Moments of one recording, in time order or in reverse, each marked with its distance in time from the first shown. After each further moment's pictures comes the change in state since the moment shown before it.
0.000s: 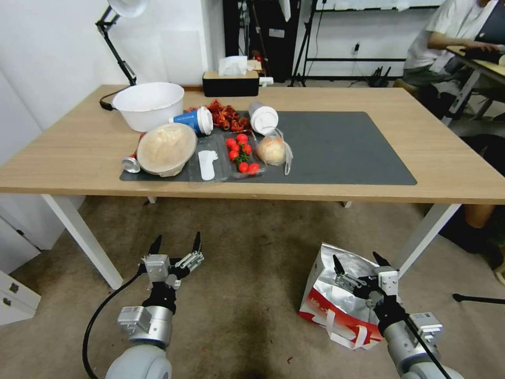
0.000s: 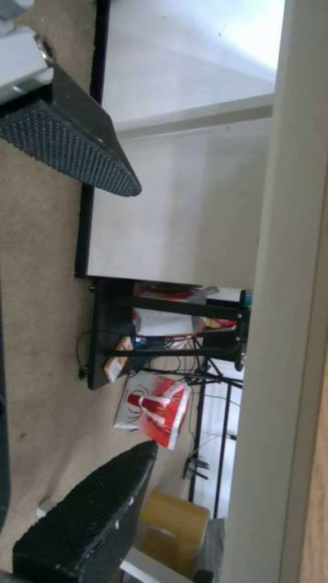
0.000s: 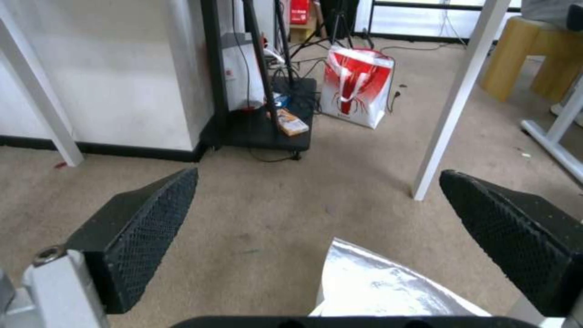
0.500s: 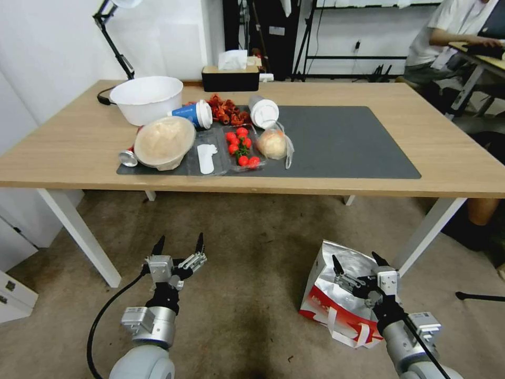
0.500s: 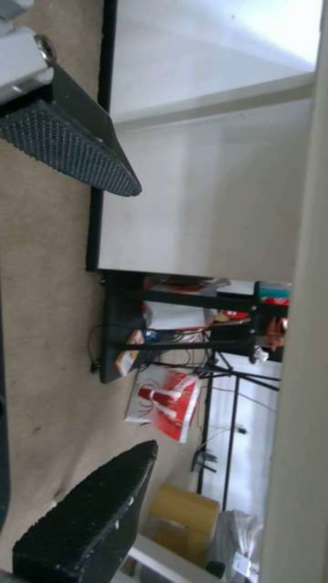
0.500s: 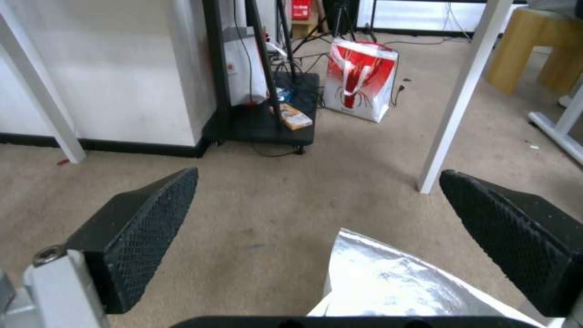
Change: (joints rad) left arm 0.002 0.002 0.028 0.021 0.017 -0.012 0.001; right arm 0.002 0.002 -0.007 0.000 0.009 -0.006 0.001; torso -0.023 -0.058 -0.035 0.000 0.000
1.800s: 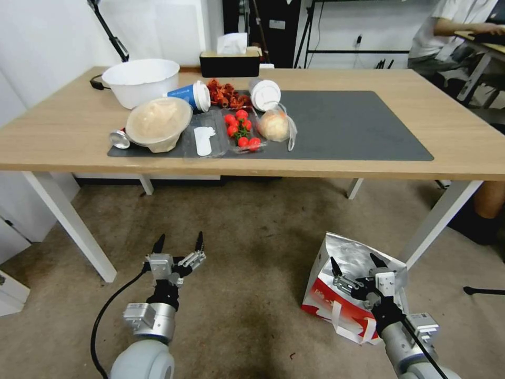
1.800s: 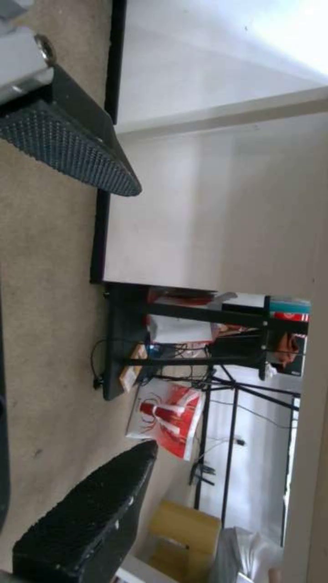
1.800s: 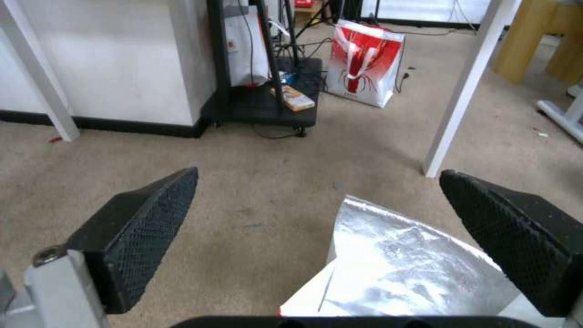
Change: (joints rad) left arm -0.048 0.021 -0.034 0.033 -0.037 -0.009 -0.004; right arm -0.012 0.002 0.000 -0.007 -0.020 0.013 -0.011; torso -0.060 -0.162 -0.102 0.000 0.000
